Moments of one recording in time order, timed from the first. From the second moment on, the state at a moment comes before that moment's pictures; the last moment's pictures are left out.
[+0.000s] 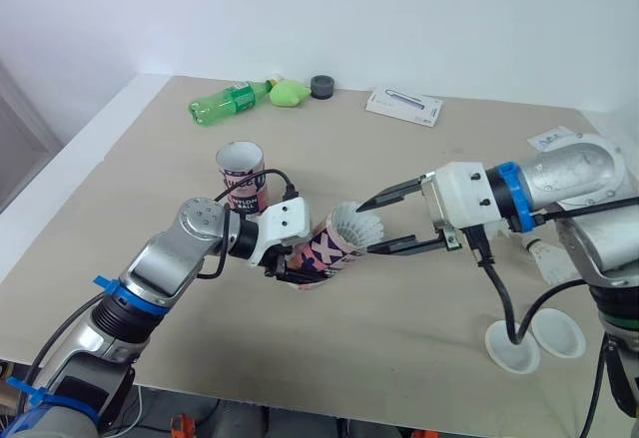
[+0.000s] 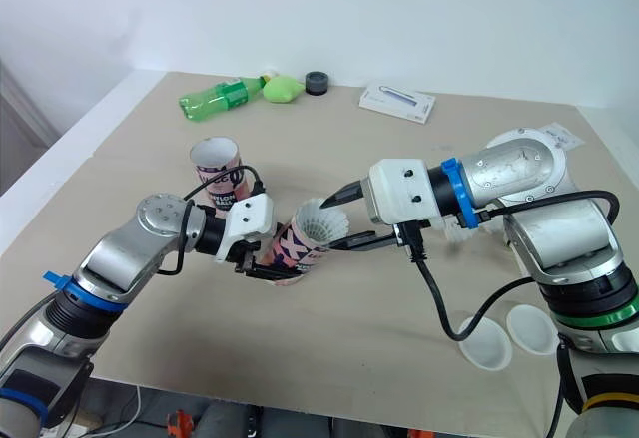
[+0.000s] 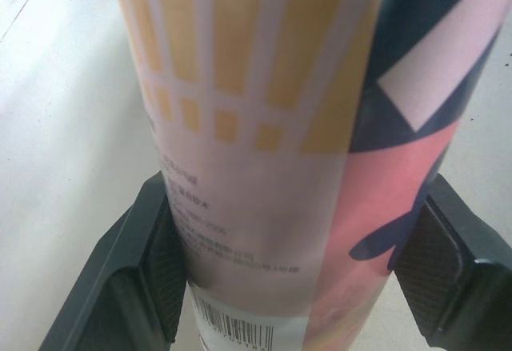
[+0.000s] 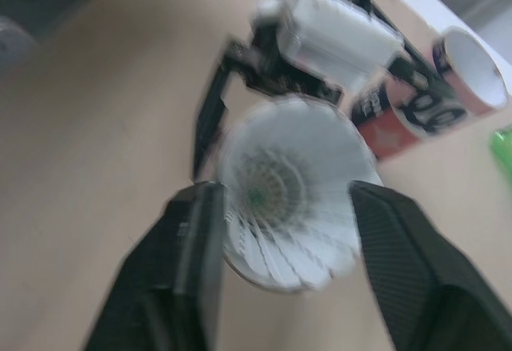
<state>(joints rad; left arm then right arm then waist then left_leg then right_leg) -0.65 0.57 -0.38 -0.19 -0.20 0.60 -1.14 -0.74 -0.94 0.12 -0.35 0.48 0.35 1.37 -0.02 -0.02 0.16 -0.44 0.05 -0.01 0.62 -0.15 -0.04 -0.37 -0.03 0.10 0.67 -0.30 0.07</state>
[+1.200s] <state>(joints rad) -0.69 0.56 -0.39 -0.14 -0.18 0.55 -1.16 -1.04 -0.82 0.51 -0.07 0.24 0.26 1.57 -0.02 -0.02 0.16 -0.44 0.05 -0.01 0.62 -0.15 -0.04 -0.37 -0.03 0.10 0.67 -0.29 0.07</state>
